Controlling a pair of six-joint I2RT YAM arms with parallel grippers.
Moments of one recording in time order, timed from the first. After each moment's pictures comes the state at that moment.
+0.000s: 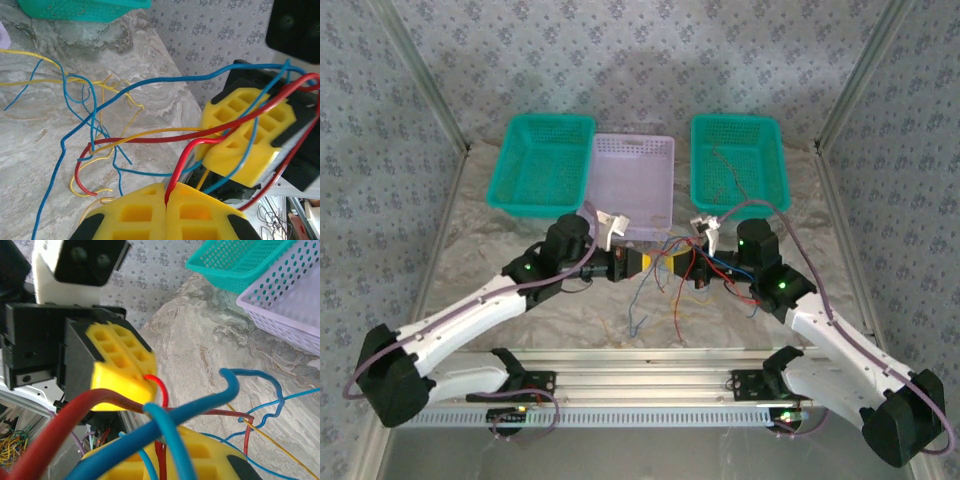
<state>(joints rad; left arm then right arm) -0.80 1.10 0.83 -0.14 0.46 -0.69 0.55 0.91 0.68 -0.12 -0.69 0.40</state>
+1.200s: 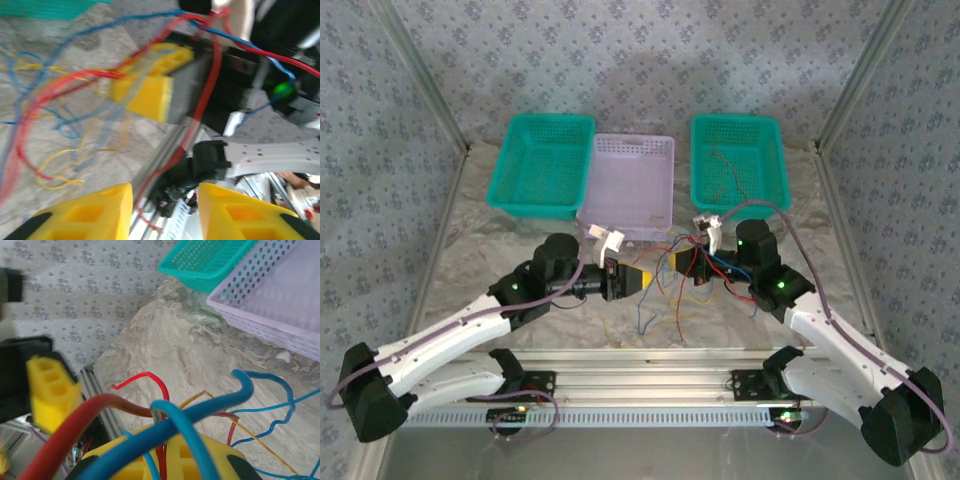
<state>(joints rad) -0.93 0.97 0.74 -0.06 0.43 -0.73 0.54 0.93 0.66 -0.12 -0.59 0.42</state>
